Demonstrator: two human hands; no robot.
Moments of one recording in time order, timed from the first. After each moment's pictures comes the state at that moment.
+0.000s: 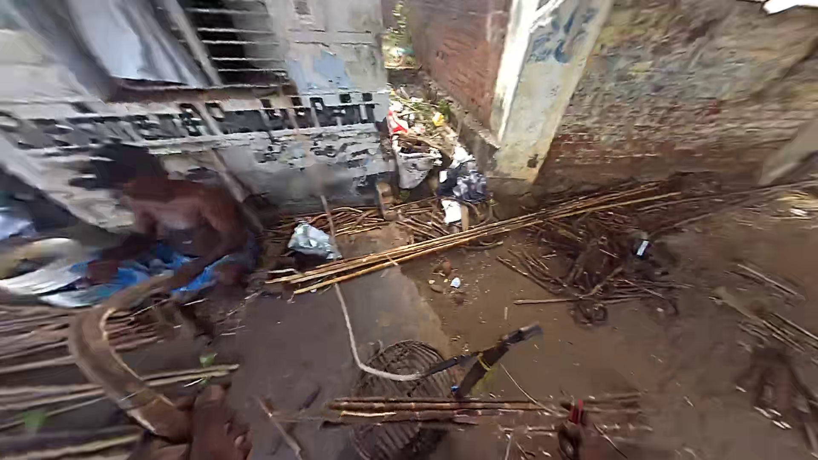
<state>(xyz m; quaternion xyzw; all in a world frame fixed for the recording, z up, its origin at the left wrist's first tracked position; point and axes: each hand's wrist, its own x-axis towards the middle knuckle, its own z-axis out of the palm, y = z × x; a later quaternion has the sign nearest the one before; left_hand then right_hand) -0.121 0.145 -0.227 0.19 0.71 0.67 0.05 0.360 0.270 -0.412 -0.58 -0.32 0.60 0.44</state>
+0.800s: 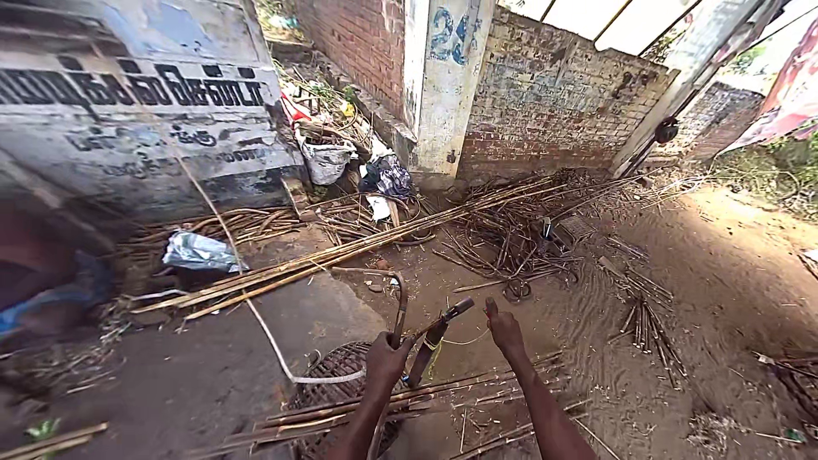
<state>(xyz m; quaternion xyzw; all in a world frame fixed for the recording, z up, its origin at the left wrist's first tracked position) 0.053 0.306 -0.354 0.42 0.76 0.32 0.37 0.327 0.388 -0.319 -0.76 -0.55 0.28 0.19</state>
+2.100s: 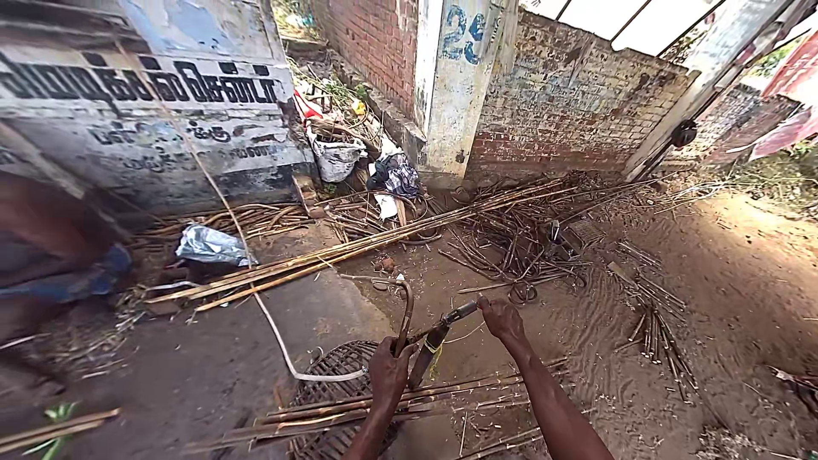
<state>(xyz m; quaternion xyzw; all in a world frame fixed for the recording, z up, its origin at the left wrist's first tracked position) 0.069 0.302 -0.380 0.41 0.77 0.39 0.30 0.312 0.430 -0.295 -0.75 -0.63 0.21 0.06</state>
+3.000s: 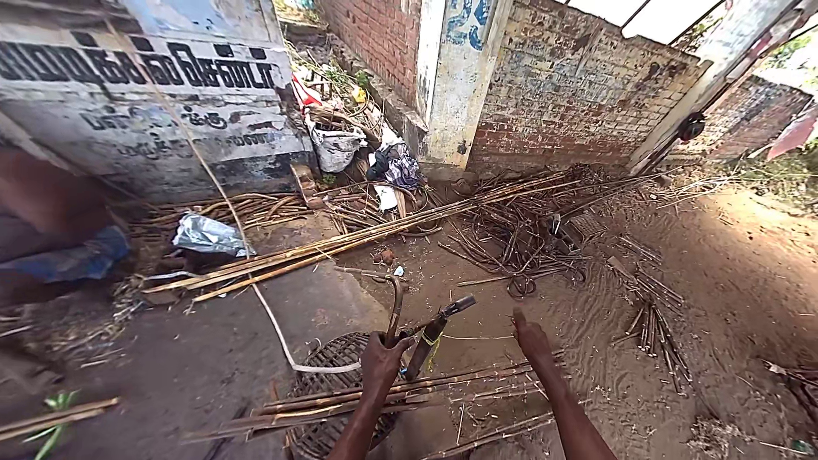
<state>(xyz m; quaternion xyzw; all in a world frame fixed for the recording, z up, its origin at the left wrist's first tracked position) 0.061 0.302 -0.370 0.35 0.79 0.36 0.36 0.397 0.385 -0.331 -0.77 -0.54 0.30 0.17</state>
